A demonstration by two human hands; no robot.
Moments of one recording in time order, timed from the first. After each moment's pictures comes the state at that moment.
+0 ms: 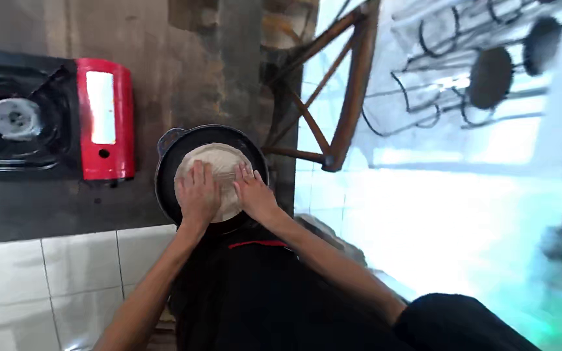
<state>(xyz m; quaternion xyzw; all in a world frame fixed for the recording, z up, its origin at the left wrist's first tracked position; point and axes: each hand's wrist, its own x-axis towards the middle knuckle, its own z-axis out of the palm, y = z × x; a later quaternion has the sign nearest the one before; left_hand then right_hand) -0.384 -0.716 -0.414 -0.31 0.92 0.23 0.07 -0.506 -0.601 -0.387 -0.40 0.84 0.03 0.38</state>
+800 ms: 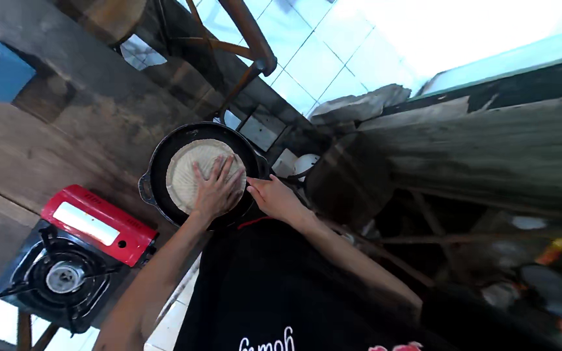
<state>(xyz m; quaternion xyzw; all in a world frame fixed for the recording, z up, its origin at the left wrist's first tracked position) -0.402 -0.748 -0.455 0.33 0.92 0.15 0.12 -0.389 -0.545 -0.341 -0.04 0.89 -0.23 0.40</state>
